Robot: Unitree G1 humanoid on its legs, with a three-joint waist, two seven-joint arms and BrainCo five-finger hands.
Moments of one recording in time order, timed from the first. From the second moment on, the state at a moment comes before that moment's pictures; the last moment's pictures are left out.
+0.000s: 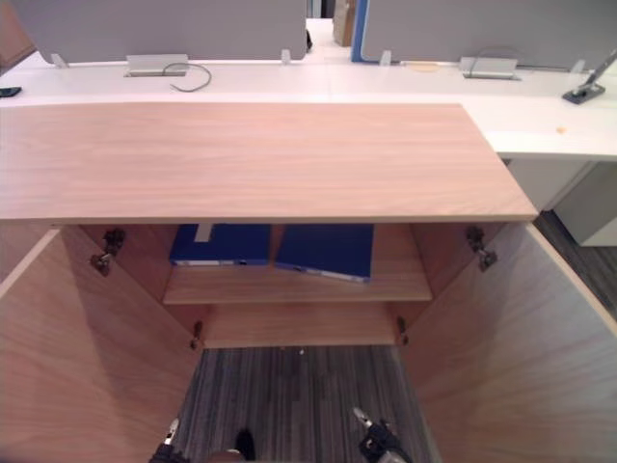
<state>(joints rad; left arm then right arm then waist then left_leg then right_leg) 0.10 -0.07 0.66 1.00 -0.45 -0.09 0.02 -0.02 0.09 -0.51 1.10 0.29 0.02 -0.02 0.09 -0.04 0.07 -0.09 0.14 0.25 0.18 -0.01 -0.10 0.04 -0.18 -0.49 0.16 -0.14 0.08</state>
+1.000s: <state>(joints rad) 0.15 -0.05 0.47 1.03 -0.30 -0.10 0.05 -0.03 0.07 -0.25 1.08 0.26 0.04 -0.08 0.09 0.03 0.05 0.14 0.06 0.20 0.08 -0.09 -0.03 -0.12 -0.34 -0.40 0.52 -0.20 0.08</state>
